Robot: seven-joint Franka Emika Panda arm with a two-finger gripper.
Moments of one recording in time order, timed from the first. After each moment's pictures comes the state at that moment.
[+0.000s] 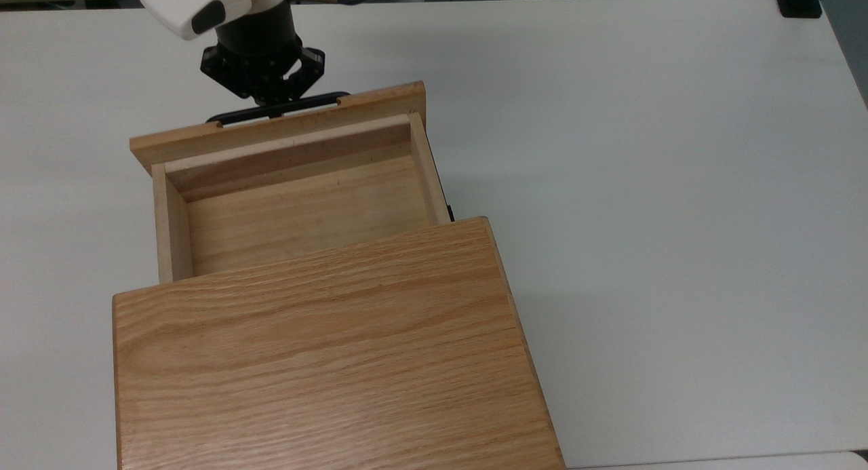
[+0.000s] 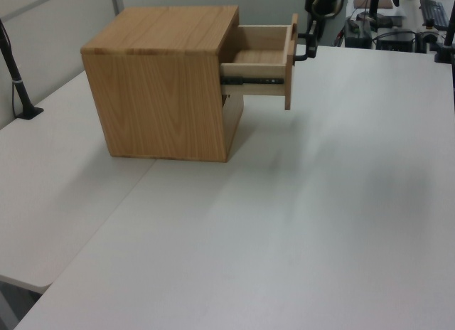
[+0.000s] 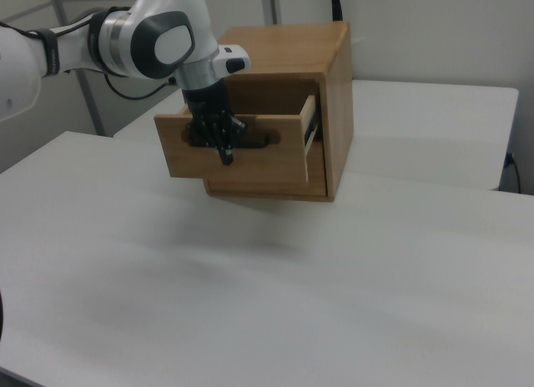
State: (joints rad) arm 0.00 0.19 -0.09 -1.57 -0.03 1.88 -0.13
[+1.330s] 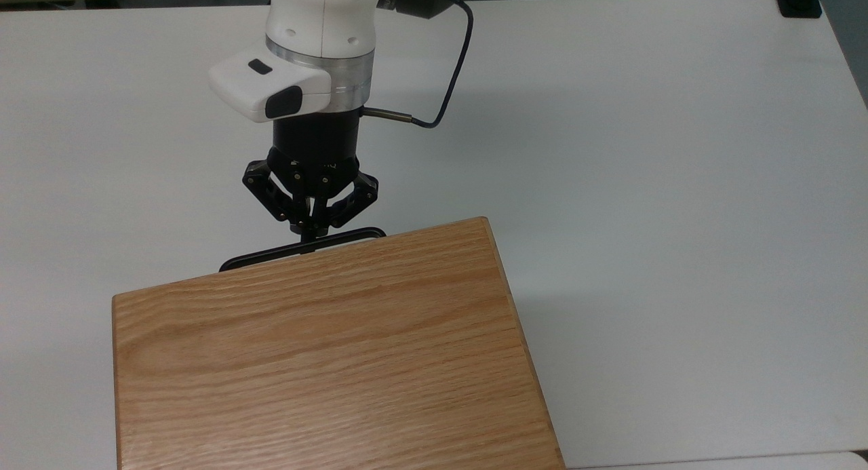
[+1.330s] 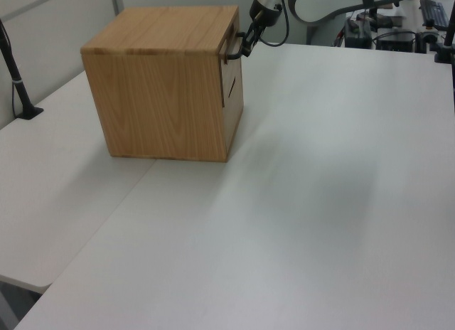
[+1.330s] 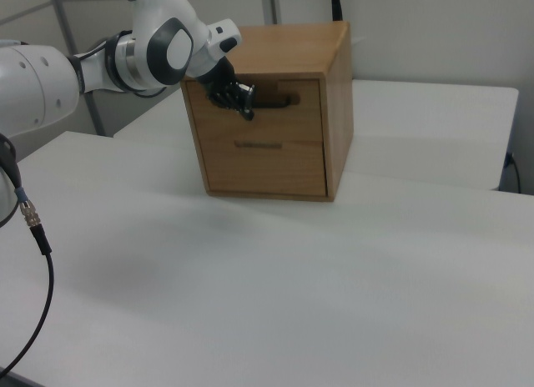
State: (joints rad) arm 0.10 0.46 -0.09 -1.31 -0.17 2.26 0.11
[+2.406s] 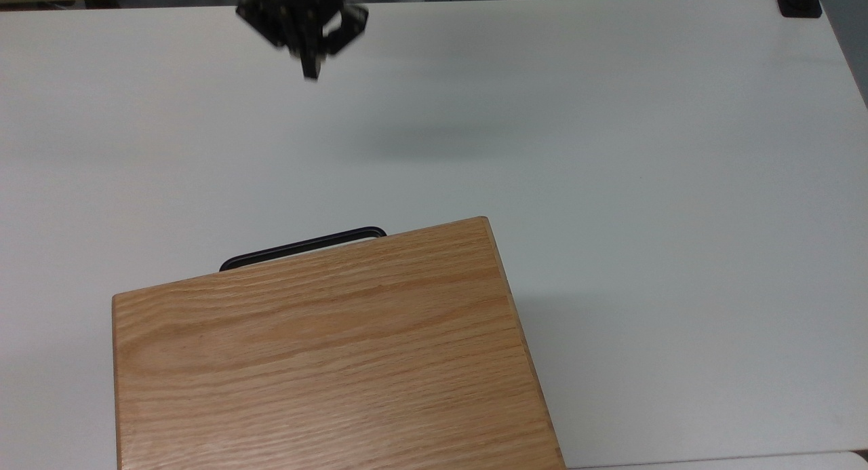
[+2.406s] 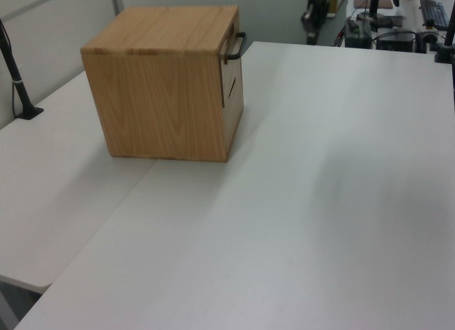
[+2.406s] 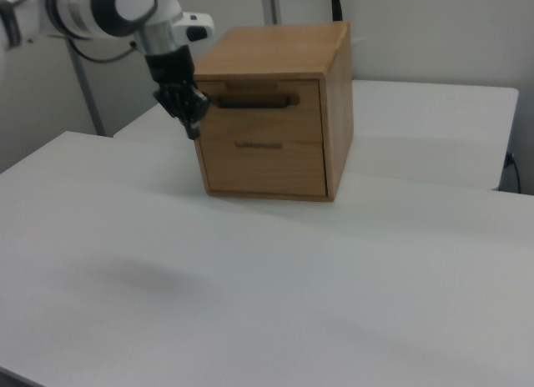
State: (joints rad) arm 0.06 0.13 -0.08 -1.47 -0.03 1.69 0.10
